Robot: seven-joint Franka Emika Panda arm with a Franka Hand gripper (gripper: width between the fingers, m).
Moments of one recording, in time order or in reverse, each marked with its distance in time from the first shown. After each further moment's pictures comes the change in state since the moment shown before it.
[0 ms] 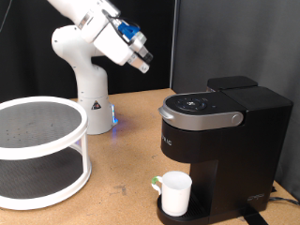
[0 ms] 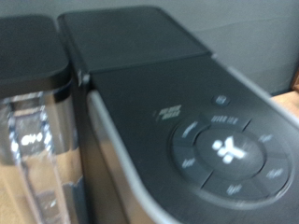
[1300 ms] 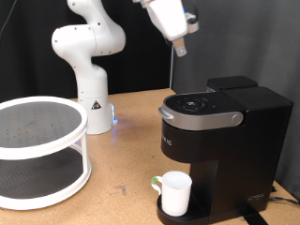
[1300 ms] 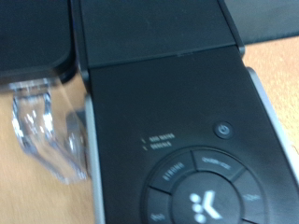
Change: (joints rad) arm 0.006 0.243 0.169 0.419 -0.499 -0.252 0.334
